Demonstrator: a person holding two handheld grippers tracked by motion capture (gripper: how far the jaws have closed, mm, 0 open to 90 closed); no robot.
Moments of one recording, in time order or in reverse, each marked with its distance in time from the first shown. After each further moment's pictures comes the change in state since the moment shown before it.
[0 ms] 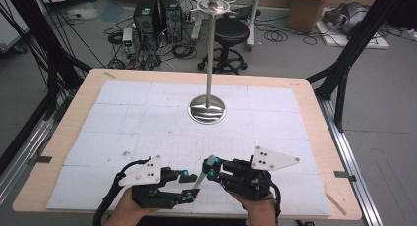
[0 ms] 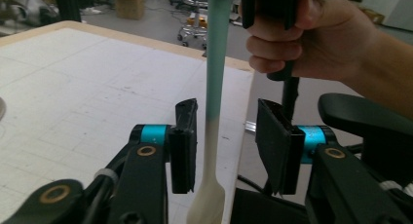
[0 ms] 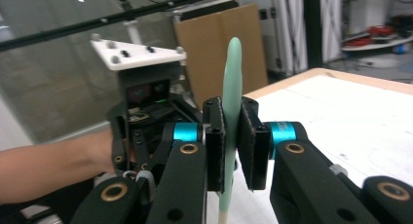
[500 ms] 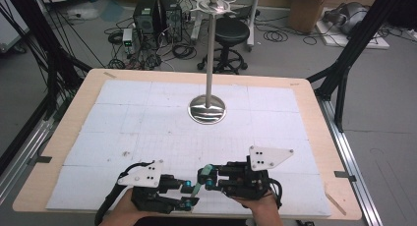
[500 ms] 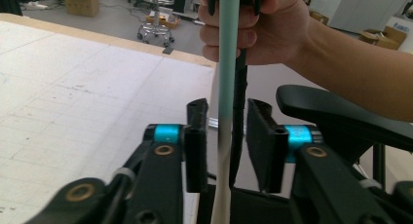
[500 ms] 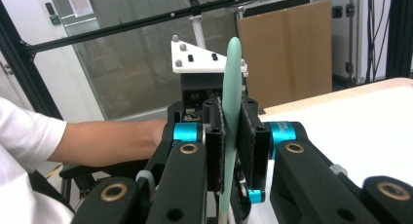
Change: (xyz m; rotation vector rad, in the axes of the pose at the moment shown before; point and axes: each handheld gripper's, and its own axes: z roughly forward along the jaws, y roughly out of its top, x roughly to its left) left arm 0.002 -0.009 0.003 0.004 -0.154 0.002; right arm -0.007 0.002 0.005 0.021 0.261 -0.039
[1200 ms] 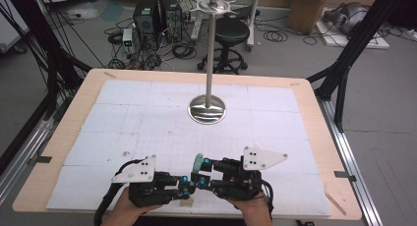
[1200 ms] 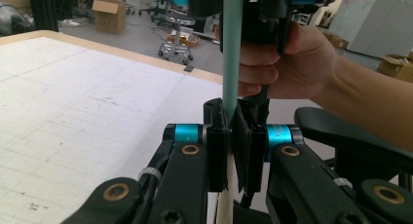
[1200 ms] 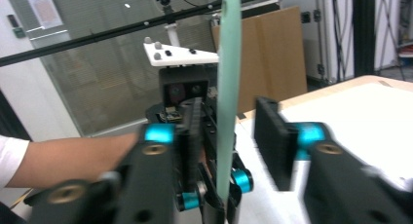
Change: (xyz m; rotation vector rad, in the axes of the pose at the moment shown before) left arm 0.003 0.000 -0.008 -0.083 0.080 -0.031; right arm 0.001 -0.008 0.014 -0.040 -0.099 0.030
